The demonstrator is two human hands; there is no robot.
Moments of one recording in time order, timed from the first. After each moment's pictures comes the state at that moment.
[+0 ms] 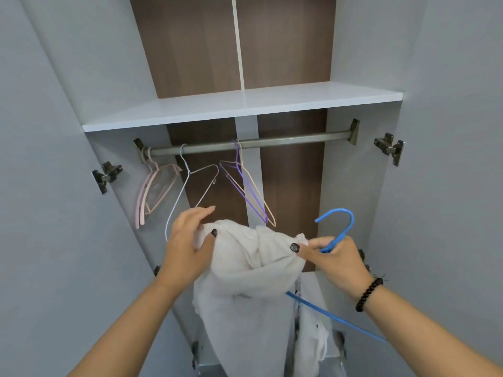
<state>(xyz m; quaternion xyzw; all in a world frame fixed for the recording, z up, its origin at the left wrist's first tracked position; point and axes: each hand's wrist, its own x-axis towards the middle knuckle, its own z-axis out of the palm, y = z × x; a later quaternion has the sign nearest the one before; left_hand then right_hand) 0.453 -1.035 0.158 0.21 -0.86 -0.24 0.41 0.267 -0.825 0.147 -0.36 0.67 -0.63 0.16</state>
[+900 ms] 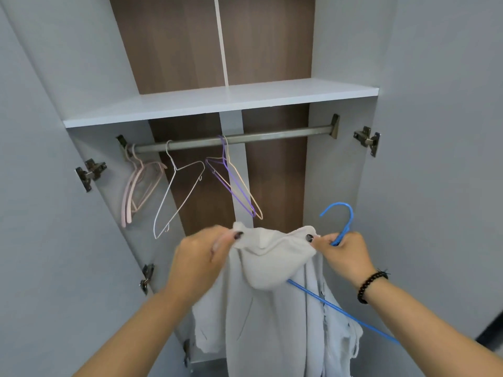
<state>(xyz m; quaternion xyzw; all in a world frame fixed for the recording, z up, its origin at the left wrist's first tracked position) 0.457 -0.986 0.157 0.09 -0.88 -0.18 0.42 0.261 -0.797 0.132 -0.26 0.78 -0.55 0.10</state>
